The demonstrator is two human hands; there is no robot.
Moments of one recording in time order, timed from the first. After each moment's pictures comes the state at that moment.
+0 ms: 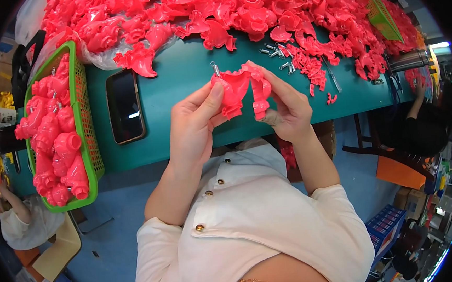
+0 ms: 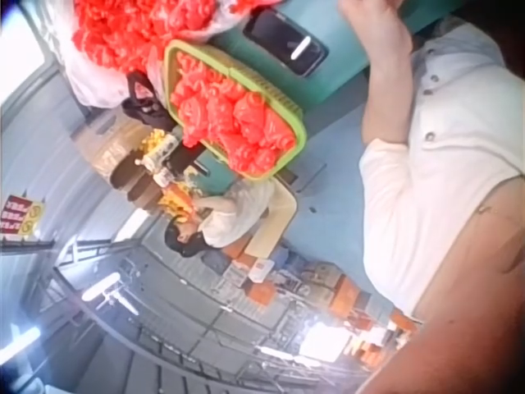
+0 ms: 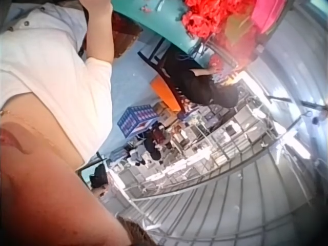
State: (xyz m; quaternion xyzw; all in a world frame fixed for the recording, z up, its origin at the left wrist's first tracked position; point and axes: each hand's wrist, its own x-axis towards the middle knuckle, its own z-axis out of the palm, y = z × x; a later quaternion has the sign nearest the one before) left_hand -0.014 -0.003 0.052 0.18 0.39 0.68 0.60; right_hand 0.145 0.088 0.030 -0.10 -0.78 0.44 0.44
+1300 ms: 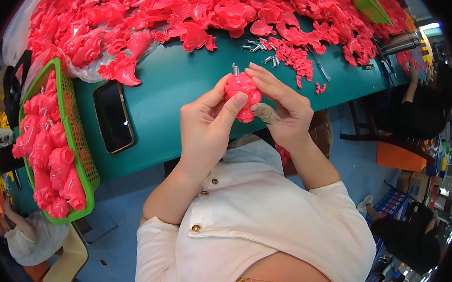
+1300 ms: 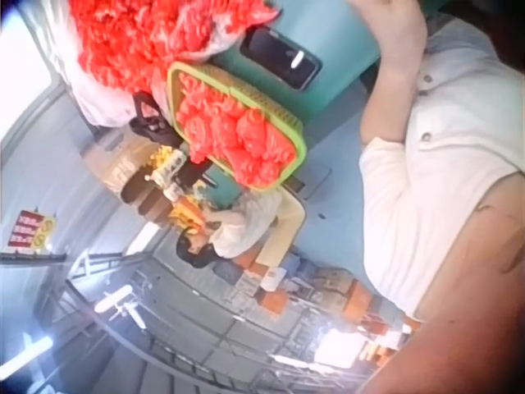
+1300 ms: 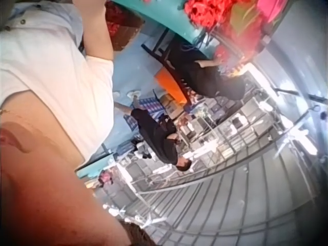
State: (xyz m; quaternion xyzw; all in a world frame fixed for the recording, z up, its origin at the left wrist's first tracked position) left_hand 0.020 0.007 0.055 0.35 0.44 0.65 0.51; right_hand 0.163 0.075 0.038 -0.18 -0.77 0.37 0.48
